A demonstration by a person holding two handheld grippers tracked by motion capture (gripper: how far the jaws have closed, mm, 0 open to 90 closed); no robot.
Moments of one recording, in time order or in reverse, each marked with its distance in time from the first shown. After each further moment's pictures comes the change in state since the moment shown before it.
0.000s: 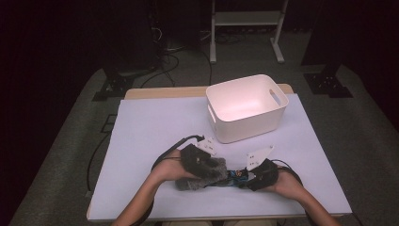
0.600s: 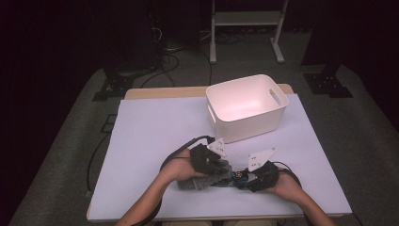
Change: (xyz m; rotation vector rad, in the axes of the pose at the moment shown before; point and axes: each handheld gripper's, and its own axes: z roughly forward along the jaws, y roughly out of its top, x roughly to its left) left arm -0.004 0.021 0.015 0.032 0.014 0.059; right arm 0.003 -0.006 0.001 -0.051 0.000 0.019
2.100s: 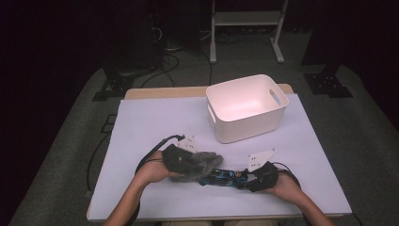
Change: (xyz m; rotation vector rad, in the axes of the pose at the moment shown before) left arm 0.010 -0.067 -0.043 -0.046 0.069 -0.148; right arm 0.001 -0.002 0.002 -0.012 -0.008 0.010
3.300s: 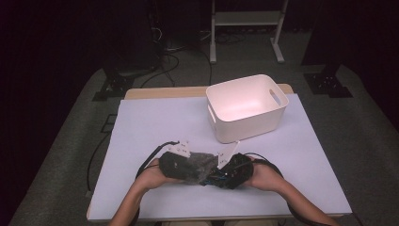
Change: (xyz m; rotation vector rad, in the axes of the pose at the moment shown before) left arm 0.002 -0.027 0.014 -0.107 -0.095 -0.066; right arm 0.008 0.078 0.036 0.222 0.041 -0.128
